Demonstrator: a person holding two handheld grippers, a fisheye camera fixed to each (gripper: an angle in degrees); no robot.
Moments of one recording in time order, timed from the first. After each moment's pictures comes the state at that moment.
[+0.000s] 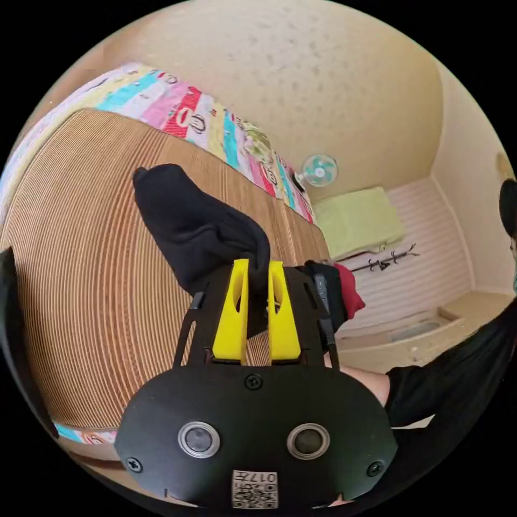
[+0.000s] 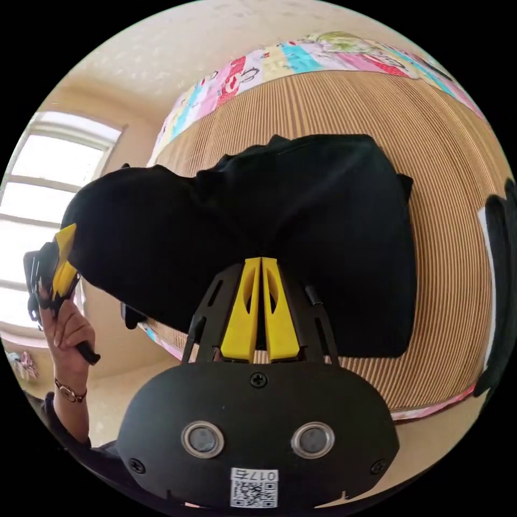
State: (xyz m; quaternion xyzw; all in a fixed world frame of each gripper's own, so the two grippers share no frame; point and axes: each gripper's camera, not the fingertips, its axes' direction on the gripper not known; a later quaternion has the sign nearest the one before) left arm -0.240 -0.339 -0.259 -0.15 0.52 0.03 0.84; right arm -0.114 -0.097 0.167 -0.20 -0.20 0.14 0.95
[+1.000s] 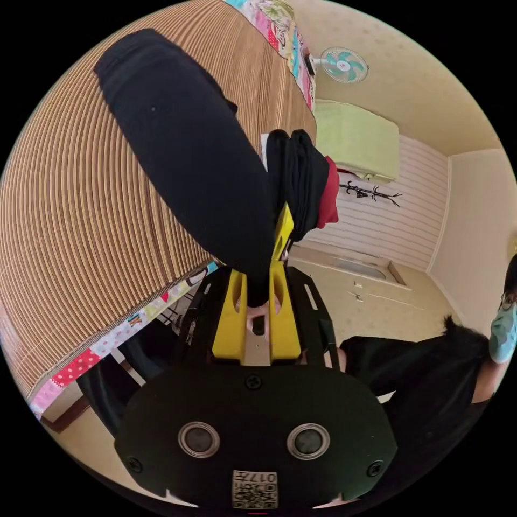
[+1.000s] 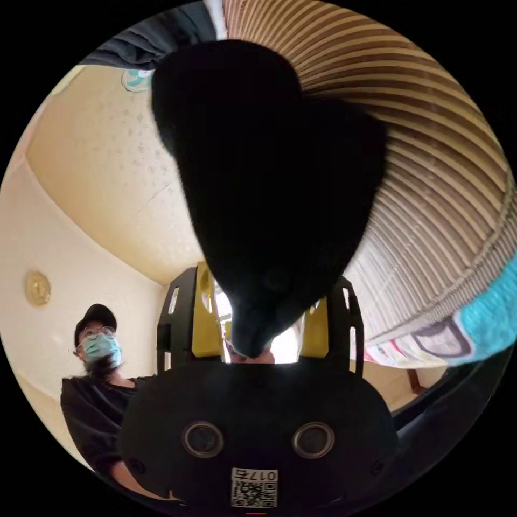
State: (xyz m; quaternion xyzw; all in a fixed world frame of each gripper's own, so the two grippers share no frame) left arm -0.123 -0.124 -0.268 -0.46 0.57 0.08 0.67; right arm 0.036 0.091 0.160 0.01 -0.64 0.51 0.57
